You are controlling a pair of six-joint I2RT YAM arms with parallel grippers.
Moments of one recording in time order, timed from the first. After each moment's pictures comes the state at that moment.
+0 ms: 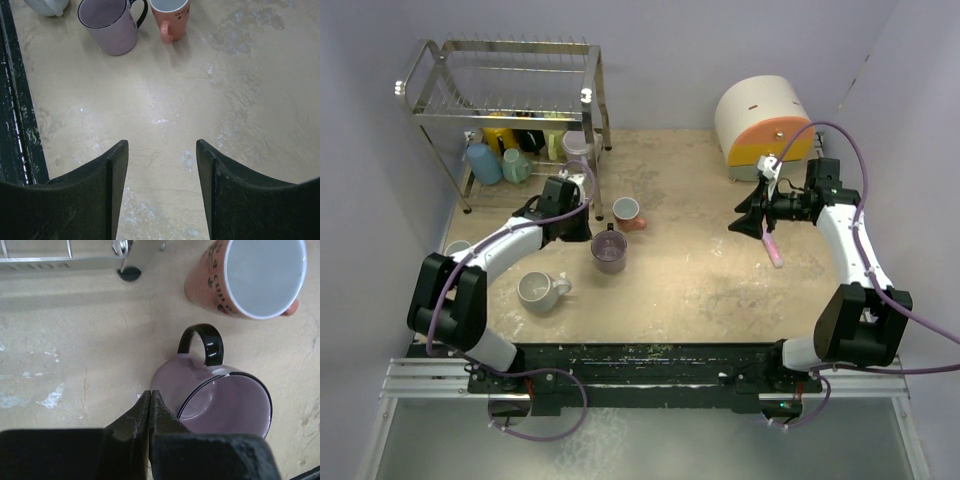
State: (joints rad) left arm -0.35 1.53 0.99 -0.32 0.10 -0.33; right arm -0.14 1.42 1.19 -0.84 -1.12 -0.91
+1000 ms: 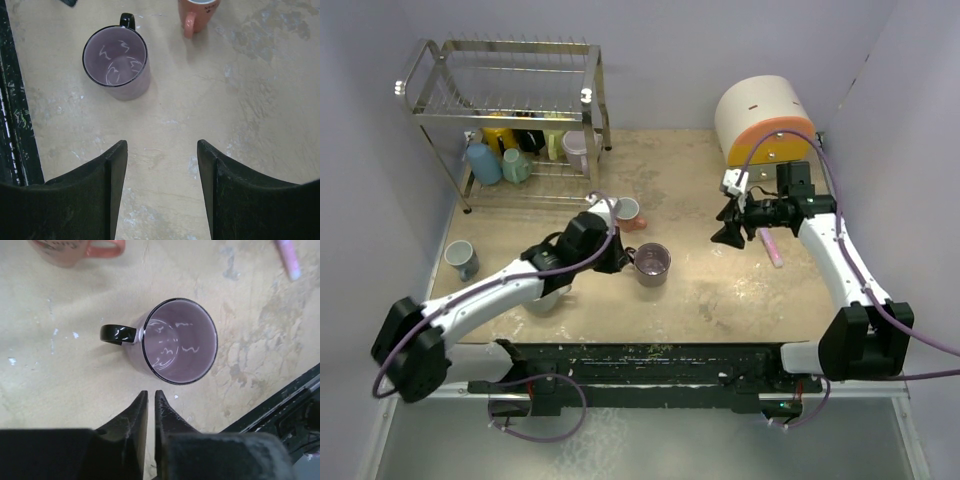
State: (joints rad) left arm -0.75 1.31 0.84 -0.23 -0.01 -0.55; right arm 0.04 1.35 1.14 -0.79 -0.95 -0.89
